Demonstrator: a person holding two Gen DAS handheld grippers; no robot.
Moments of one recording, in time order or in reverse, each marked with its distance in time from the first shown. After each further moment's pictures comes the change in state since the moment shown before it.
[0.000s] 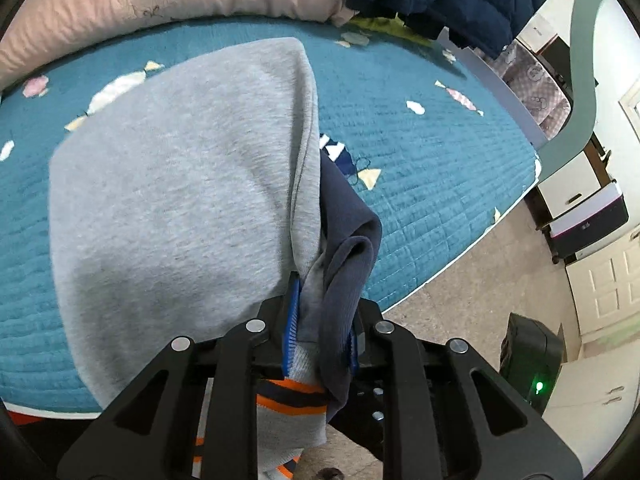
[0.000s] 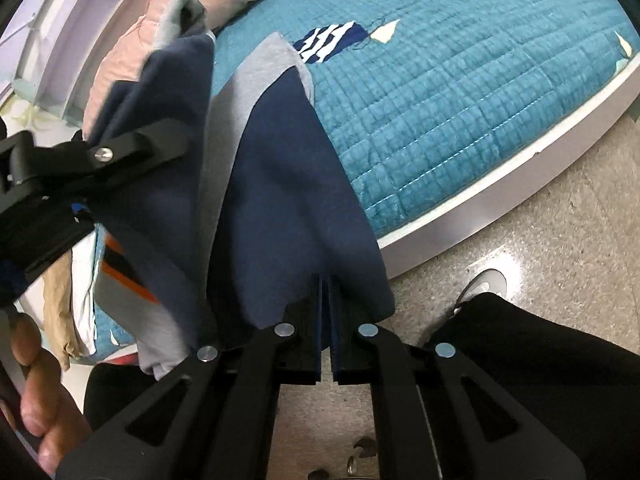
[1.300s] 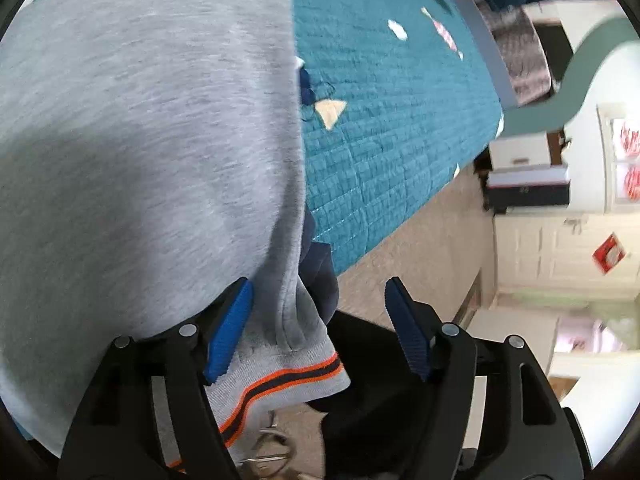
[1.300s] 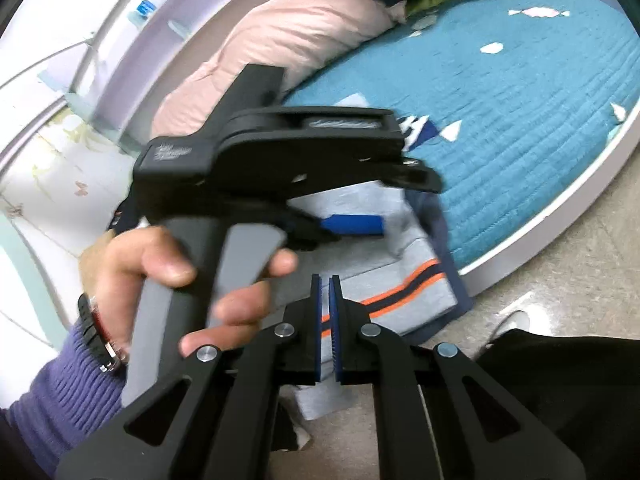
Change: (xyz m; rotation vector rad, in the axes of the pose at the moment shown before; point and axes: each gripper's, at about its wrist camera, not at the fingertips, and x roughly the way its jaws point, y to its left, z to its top) left arm 0.071 0.006 0.041 -0.076 0.427 -0.295; right arm -0.070 0.059 -0.012 -0.053 -0.172 0.152
